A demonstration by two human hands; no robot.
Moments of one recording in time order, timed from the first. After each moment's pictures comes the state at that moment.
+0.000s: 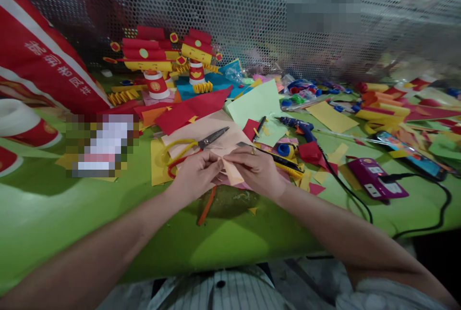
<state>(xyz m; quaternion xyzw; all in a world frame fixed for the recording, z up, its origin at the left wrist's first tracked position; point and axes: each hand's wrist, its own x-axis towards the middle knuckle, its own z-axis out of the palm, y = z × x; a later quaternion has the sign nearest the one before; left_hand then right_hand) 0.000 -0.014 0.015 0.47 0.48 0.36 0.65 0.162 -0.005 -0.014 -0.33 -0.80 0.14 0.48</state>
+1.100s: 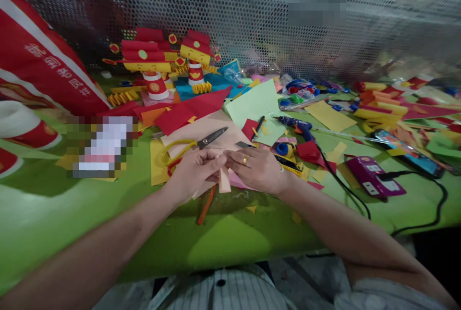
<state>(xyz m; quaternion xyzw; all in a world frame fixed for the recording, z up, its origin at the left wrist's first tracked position) -0.004 -0.011 0.011 0.44 0.43 0.37 0.70 0.173 0.002 -0.002 -0.22 -0.90 -0.22 0.29</state>
